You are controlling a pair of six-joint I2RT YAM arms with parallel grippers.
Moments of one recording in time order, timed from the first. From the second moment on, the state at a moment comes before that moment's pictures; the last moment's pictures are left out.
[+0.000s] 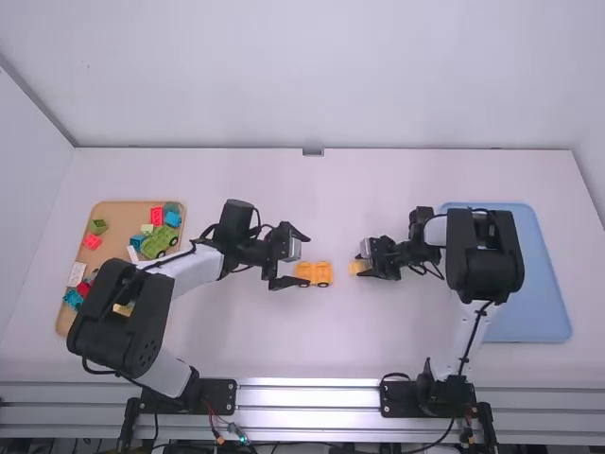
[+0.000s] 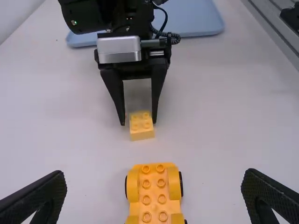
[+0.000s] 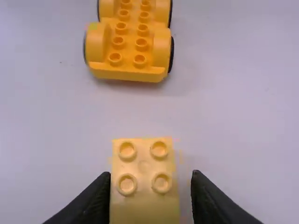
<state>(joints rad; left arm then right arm) -0.27 1.63 0.74 0.03 1.02 0.94 -0.02 2.12 1.01 -0.55 -0.95 -1.79</state>
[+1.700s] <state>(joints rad) -0.27 1.97 0.73 0.25 1.03 0.95 0.26 1.75 1.00 -0.41 -0.91 -1.26</state>
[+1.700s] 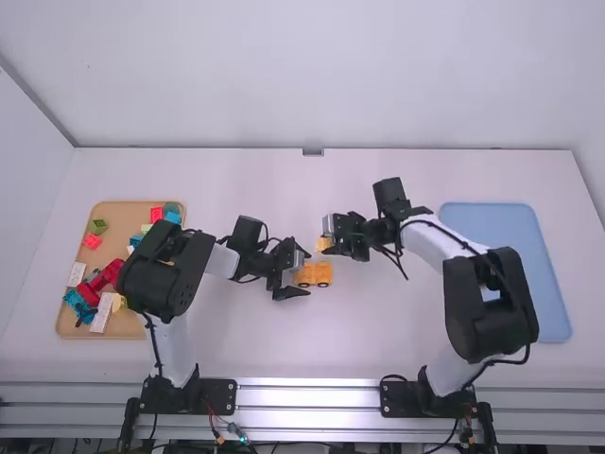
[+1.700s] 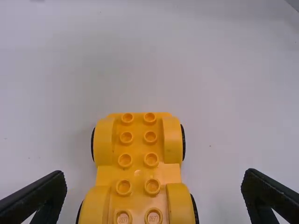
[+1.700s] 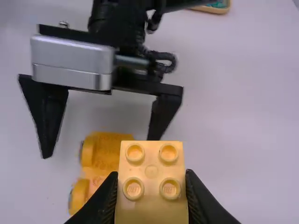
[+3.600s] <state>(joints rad) -0.28 2.11 0.71 0.50 1.07 0.86 0.29 1.83 0.68 0.07 -0.86 -1.02</state>
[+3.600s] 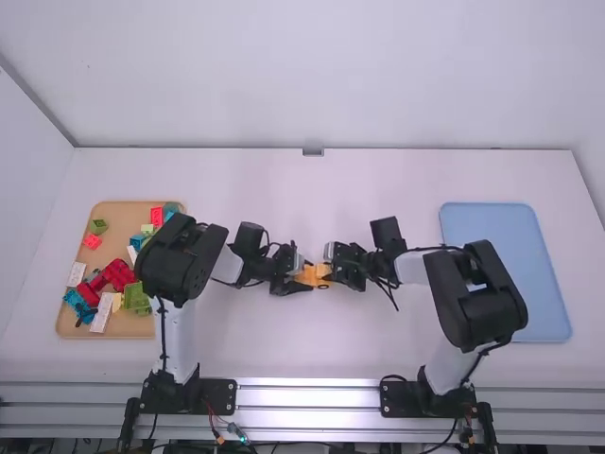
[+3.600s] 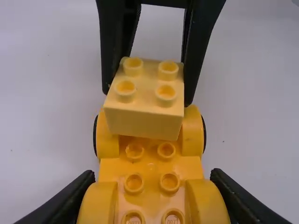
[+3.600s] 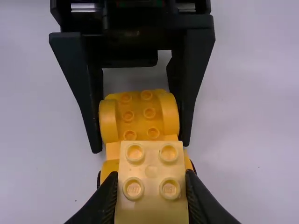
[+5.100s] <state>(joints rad) -0.28 2.11 0.67 0.54 1.09 0.86 0.30 1.86 0.72 -0.08 -0.91 -1.13</state>
